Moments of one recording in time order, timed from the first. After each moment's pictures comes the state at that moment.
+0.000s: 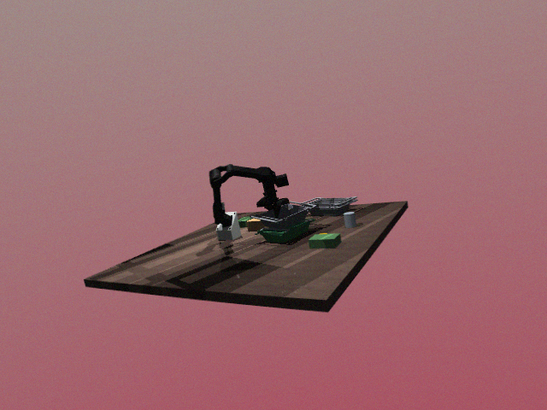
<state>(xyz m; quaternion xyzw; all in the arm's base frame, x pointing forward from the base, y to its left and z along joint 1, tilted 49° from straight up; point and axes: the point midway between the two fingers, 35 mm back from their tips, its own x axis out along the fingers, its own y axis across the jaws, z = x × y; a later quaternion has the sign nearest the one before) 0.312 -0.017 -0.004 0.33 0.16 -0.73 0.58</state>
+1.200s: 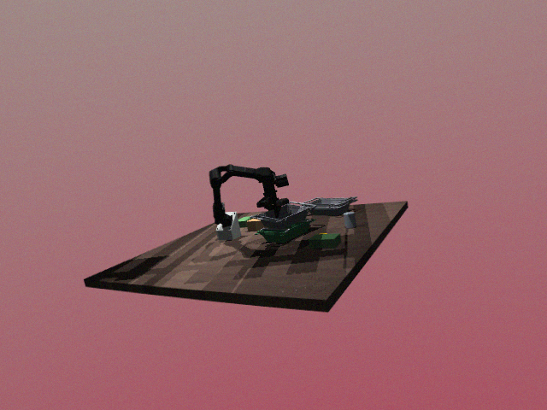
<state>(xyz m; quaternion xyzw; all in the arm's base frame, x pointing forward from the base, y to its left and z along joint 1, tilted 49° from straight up) 0.312 -0.018 -0.006 0.33 0.16 -0.73 0.58</state>
